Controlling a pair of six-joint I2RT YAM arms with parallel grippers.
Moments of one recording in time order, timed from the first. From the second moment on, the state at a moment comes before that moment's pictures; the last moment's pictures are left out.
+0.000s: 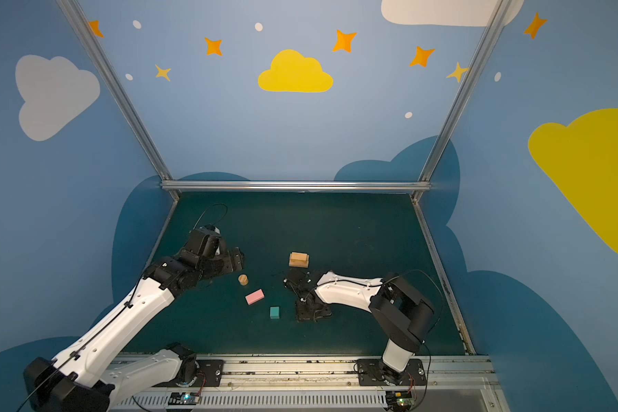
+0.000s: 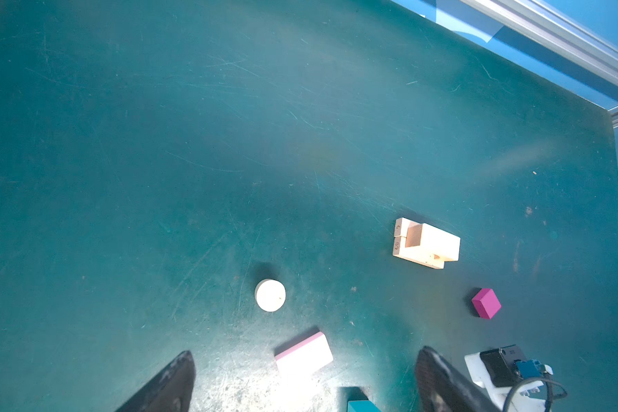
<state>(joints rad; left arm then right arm) -0.43 1.09 0.99 -0.79 -0.13 -0.63 1.02 1.70 0.99 -0.81 0.00 0.79</state>
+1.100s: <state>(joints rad) -0.43 1.09 0.99 -0.78 -0.14 -0.63 1.00 1.72 1.10 -0.89 0.00 0.81</state>
